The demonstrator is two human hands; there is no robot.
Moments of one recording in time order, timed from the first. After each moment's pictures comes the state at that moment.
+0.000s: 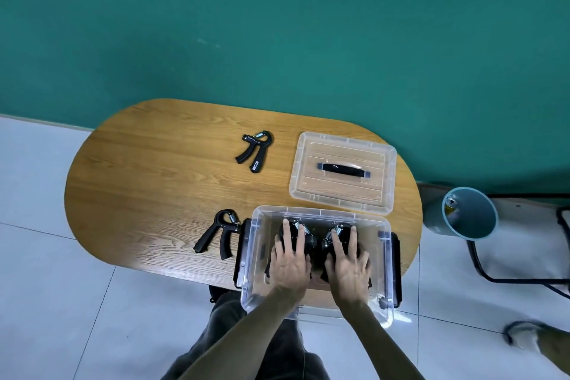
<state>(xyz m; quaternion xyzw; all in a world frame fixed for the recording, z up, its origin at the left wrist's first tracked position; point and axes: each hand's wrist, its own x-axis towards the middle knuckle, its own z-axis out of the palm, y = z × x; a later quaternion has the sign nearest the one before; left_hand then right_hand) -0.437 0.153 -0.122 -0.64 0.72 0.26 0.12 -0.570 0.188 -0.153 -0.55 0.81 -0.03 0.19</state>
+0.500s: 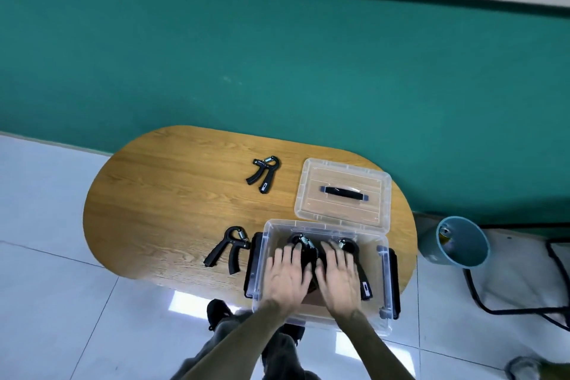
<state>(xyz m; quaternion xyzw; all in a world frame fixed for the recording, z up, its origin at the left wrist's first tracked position) -0.406 0.157 -0.063 -0.60 0.75 0.21 0.19 -0.539 0.183 -0.083 -0.63 0.75 -0.10 0.16</state>
